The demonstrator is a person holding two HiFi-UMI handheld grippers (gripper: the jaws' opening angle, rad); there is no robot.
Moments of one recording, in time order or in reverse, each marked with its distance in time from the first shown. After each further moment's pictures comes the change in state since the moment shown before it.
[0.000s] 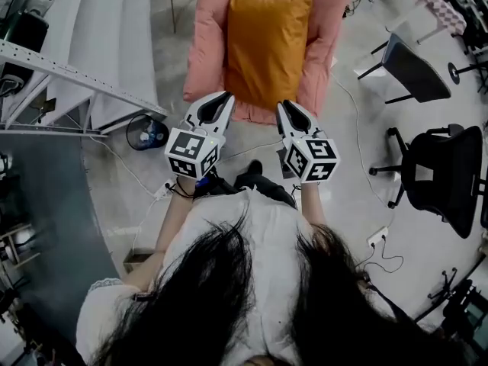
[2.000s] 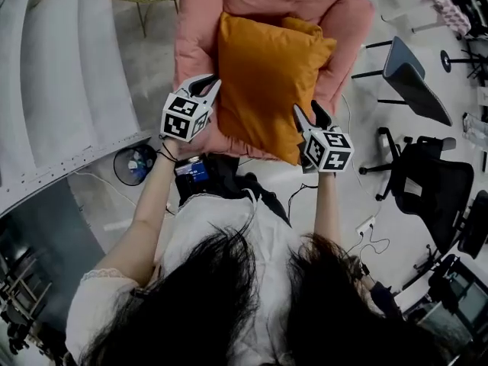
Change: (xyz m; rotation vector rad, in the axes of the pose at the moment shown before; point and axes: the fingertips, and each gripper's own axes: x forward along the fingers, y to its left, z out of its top) left arm 0.253 0.263 -0.083 -0.025 0.334 -0.157; right arm 0.227 -0.167 0.010 -0.001 0.300 -0.247
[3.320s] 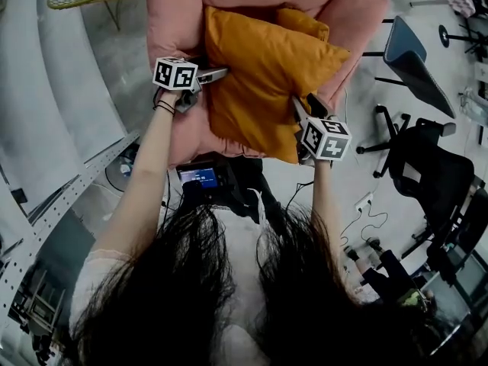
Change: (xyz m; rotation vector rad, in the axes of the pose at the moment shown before) left arm 0.180 0.065 -0.079 -0.412 0.181 -0.476; right arm 0.086 -0.051 -0.028 0.124 0.165 -0.119
